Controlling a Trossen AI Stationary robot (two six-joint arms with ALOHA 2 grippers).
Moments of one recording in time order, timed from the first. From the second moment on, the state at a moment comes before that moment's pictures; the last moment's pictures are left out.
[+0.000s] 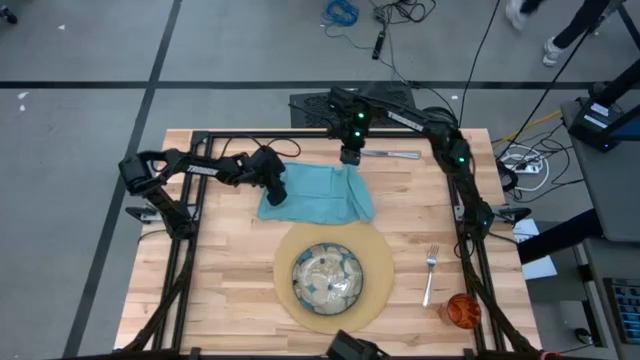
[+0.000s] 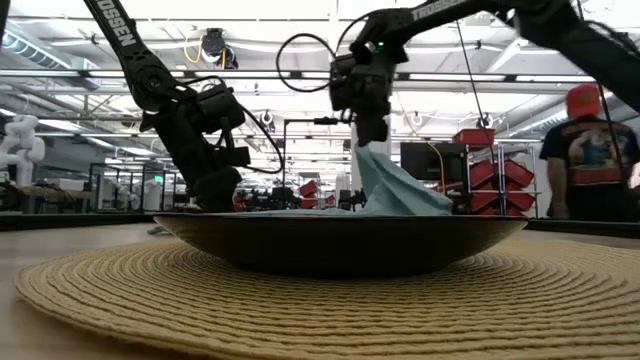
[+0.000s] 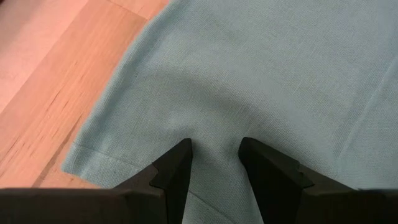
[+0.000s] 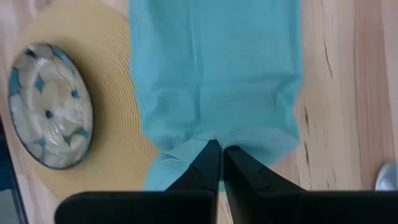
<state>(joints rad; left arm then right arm) 0.55 1.64 0.63 -0.01 0.02 0.06 -0.59 2.22 2.21 -1.48 -0.44 -0.35</state>
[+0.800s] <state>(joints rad) 0.53 1.64 0.63 0.00 0.02 0.06 -0.53 2.28 2.36 -1.27 -0.58 -0.25</state>
